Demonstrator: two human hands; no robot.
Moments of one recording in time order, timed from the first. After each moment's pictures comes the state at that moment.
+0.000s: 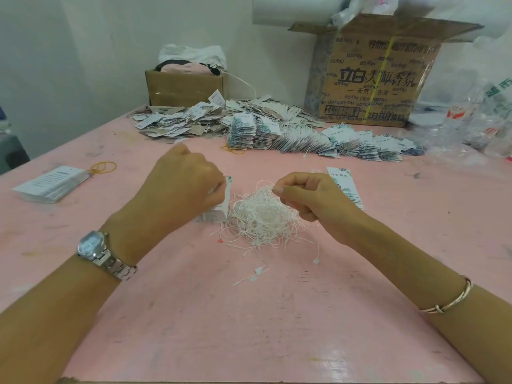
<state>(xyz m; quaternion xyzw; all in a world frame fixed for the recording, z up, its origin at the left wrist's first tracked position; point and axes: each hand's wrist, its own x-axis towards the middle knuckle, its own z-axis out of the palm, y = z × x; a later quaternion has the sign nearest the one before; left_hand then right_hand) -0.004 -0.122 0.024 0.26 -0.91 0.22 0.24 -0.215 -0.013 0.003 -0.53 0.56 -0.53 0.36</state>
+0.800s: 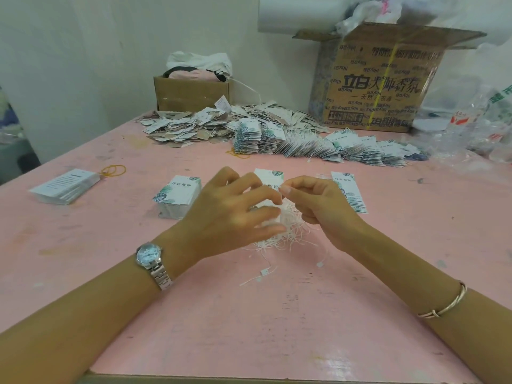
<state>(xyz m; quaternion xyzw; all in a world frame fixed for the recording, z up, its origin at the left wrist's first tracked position) -0.029 -0.103 -0.007 -0.02 -0.83 0.30 0.46 -0.211 -0.014 -0.004 -0.49 0.55 -0.58 0.34</state>
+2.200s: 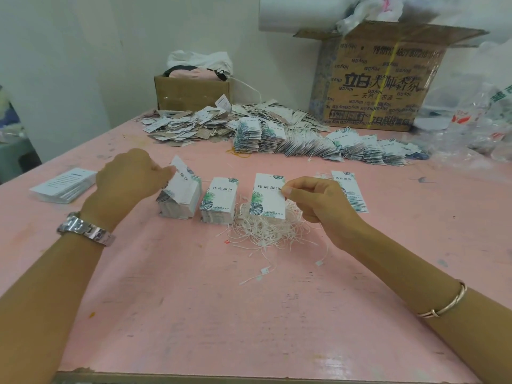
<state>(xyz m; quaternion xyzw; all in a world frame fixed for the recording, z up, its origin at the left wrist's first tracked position) 0.039 -0.193 0.020 0.61 -0.76 -0.08 0.22 -0.209 -0.014 -0.003 -0.48 0.57 -0.58 0.33</state>
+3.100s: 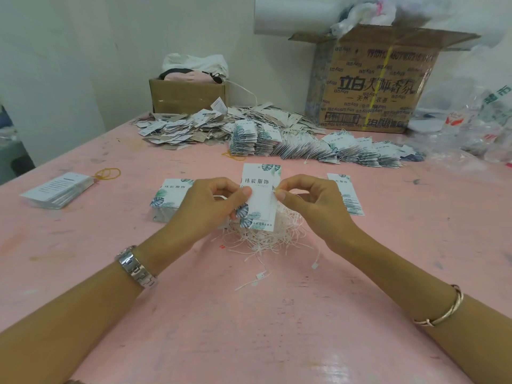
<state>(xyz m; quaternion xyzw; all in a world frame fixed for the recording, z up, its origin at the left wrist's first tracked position) -0.030 -0.121 -0.016 0.31 -0.74 -0.46 0.38 -0.206 -0.013 -0.007 -0.55 0.56 -0.58 0.22</state>
